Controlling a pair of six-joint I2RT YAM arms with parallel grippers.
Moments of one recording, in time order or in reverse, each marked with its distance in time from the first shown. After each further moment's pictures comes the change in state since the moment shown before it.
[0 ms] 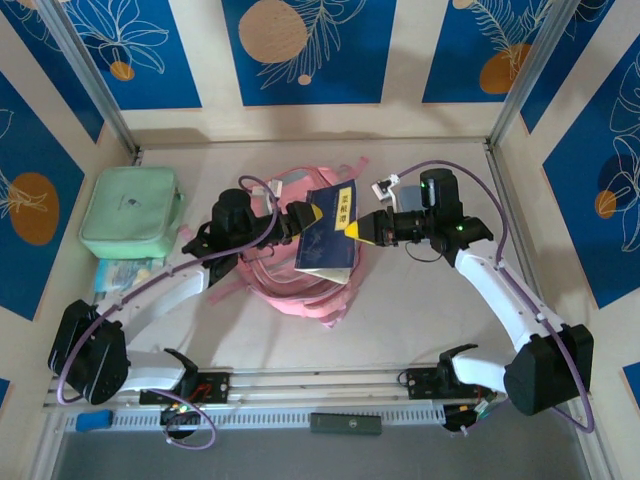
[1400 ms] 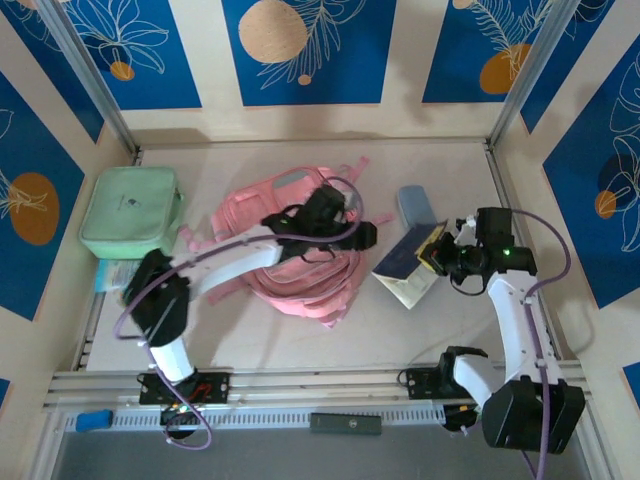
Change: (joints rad) left arm -0.275 0.403 0.478 -0.464 -0.361 0.358; right arm -0.411 -0.214 -0.106 -0.555 0.533 -0.013
